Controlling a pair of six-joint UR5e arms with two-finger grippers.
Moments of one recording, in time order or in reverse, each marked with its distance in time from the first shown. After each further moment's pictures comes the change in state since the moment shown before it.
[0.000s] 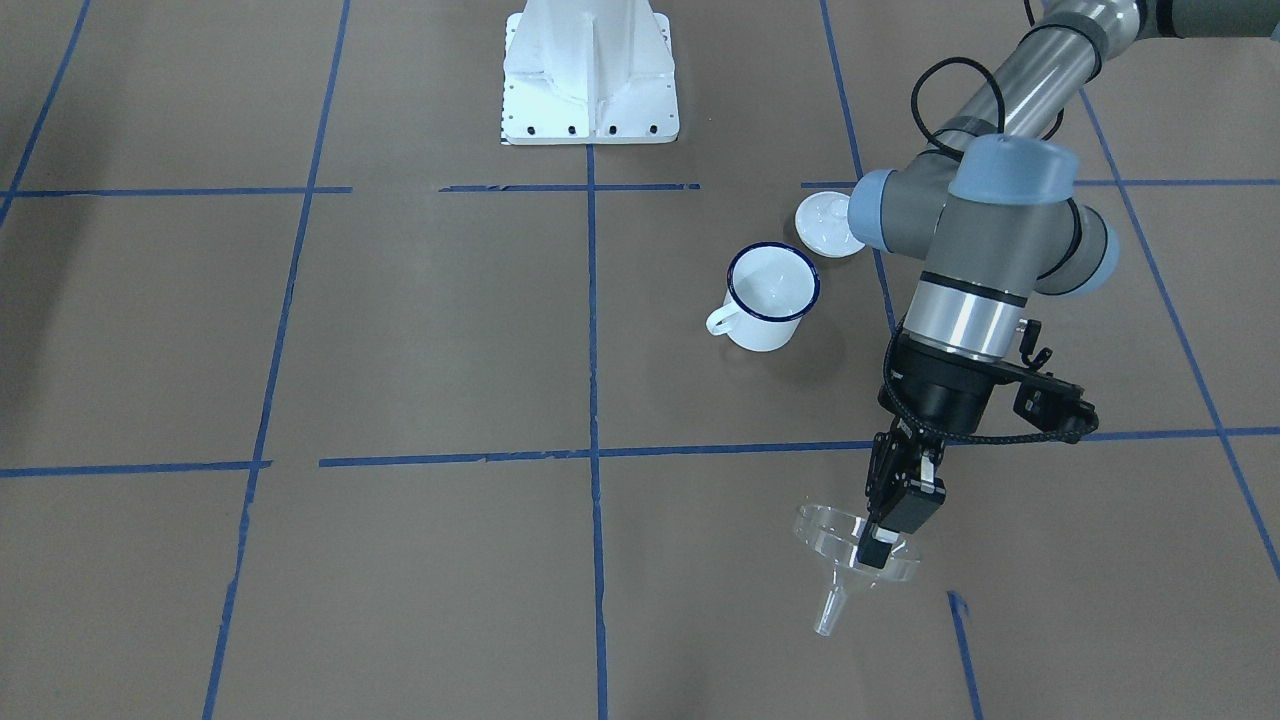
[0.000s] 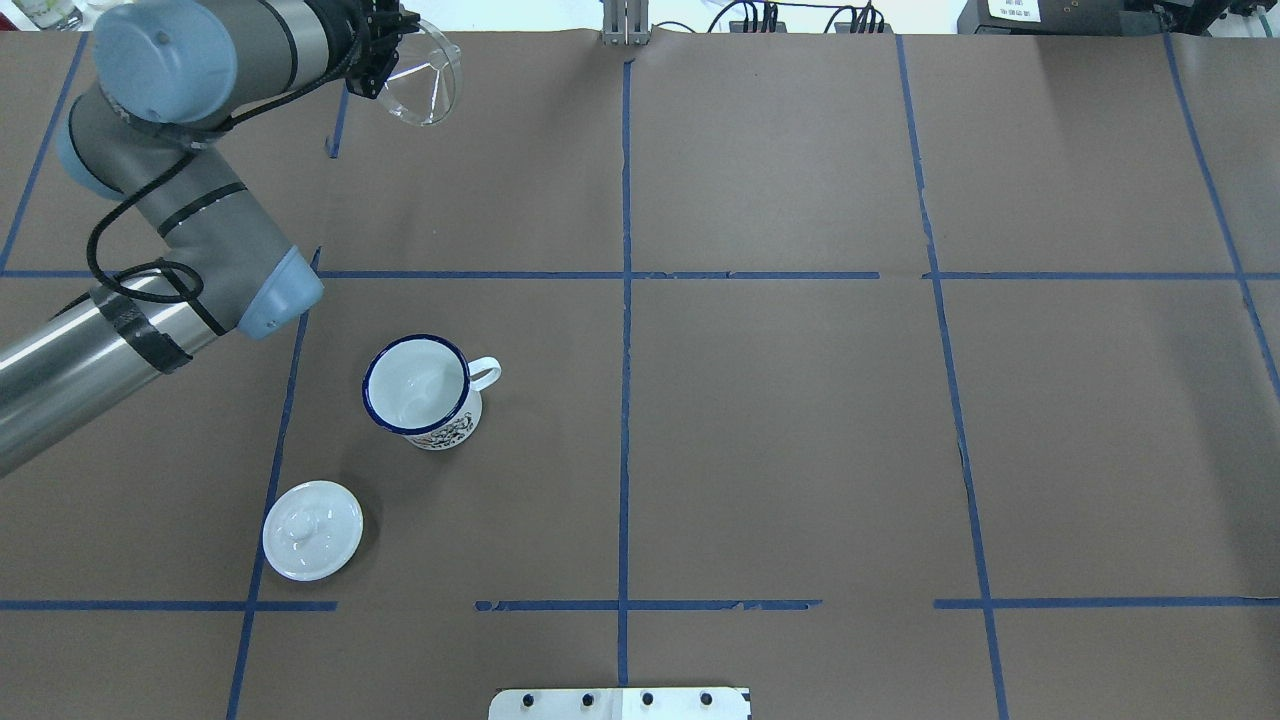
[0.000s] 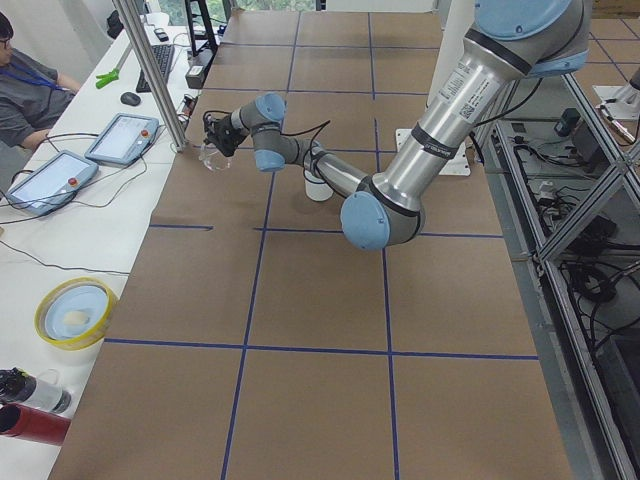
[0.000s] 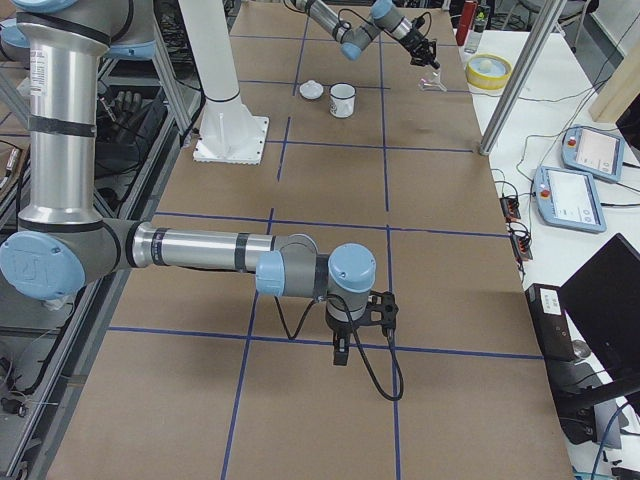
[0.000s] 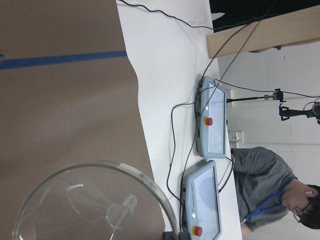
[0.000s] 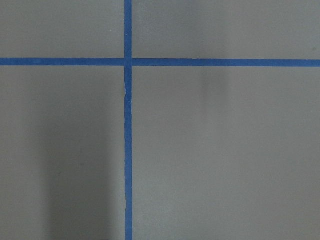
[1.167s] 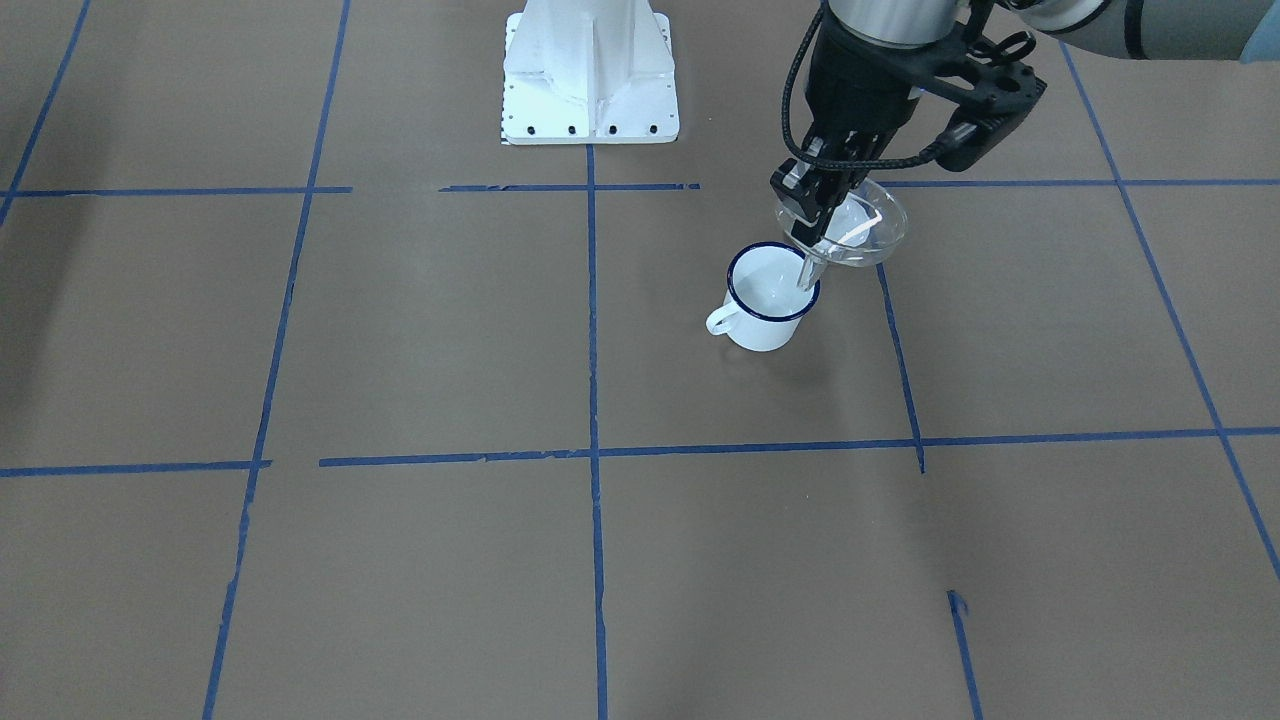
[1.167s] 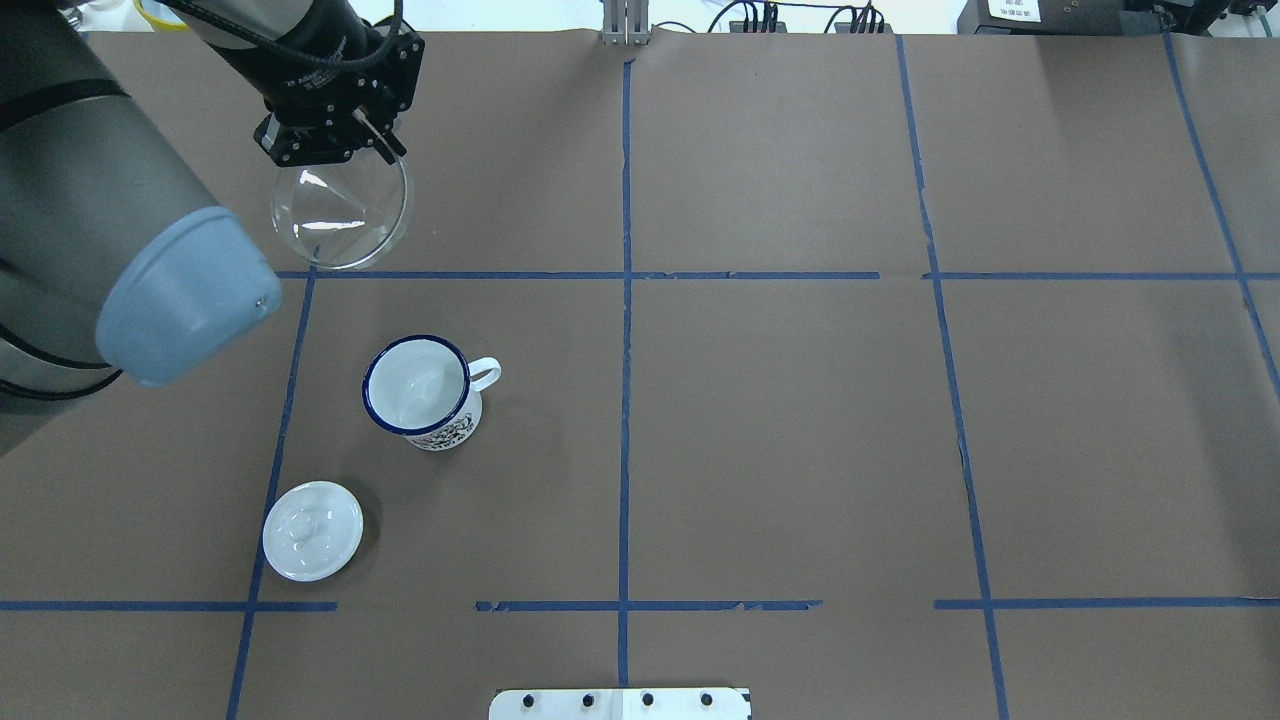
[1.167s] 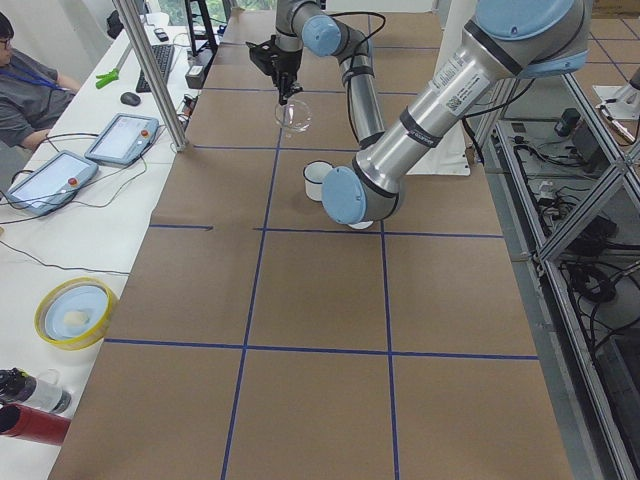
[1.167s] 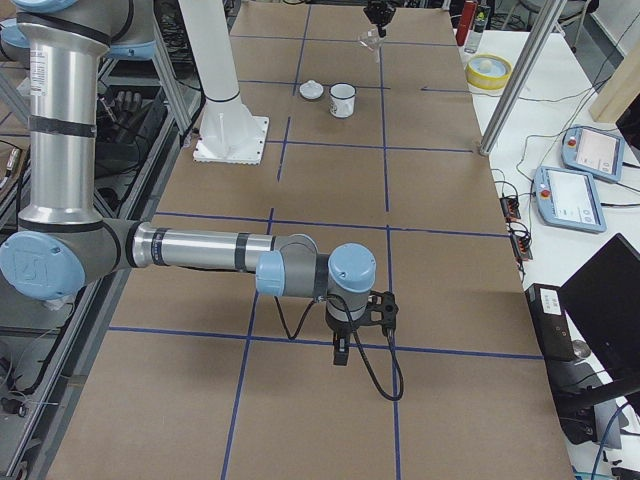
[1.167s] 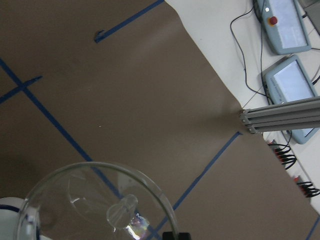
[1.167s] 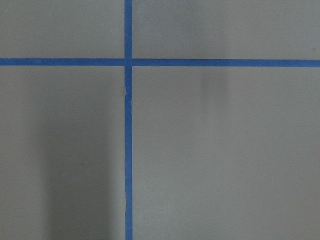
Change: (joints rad) left arm 0.027 -0.203 -0.507 1.402 -0.437 0.712; right arm 0.000 0.000 0.000 0.000 0.000 0.000
